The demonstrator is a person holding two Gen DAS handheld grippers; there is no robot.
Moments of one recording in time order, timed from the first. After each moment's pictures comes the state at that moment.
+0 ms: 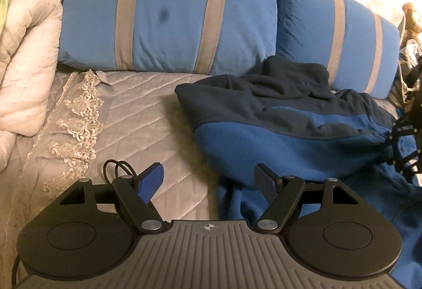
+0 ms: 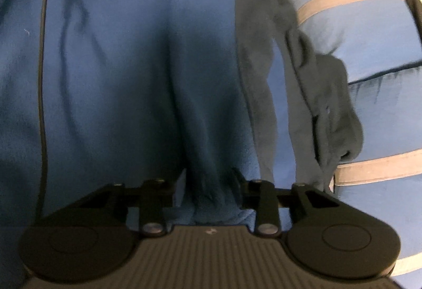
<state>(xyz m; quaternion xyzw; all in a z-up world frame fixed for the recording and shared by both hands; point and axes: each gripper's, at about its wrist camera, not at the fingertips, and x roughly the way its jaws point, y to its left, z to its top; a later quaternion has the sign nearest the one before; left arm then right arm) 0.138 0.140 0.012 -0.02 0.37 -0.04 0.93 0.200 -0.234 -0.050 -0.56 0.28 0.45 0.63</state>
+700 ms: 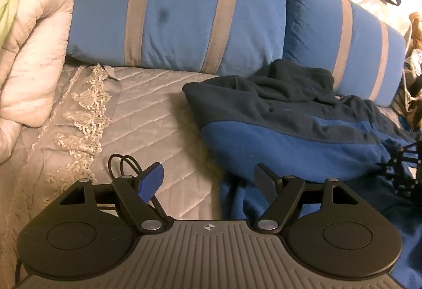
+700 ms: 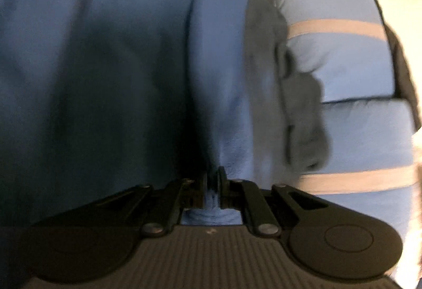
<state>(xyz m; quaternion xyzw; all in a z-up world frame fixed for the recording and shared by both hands) 0.133 0.148 0.014 -0.04 0.37 -0.03 0.93 0.149 -0.266 -0.087 -0.61 0.17 0.40 0.66</state>
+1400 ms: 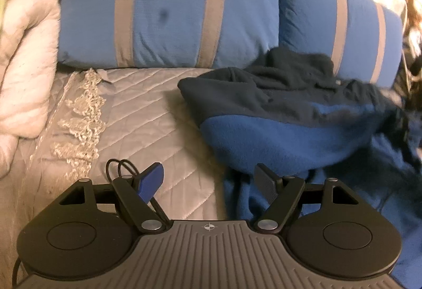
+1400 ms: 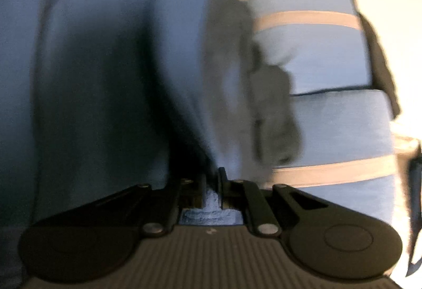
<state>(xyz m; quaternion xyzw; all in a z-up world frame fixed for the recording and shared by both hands) 0.147 0.137 0.003 0.02 0.38 -0.04 0.92 0.181 -0.247 -0.058 -0.62 0.12 0.32 0.70</state>
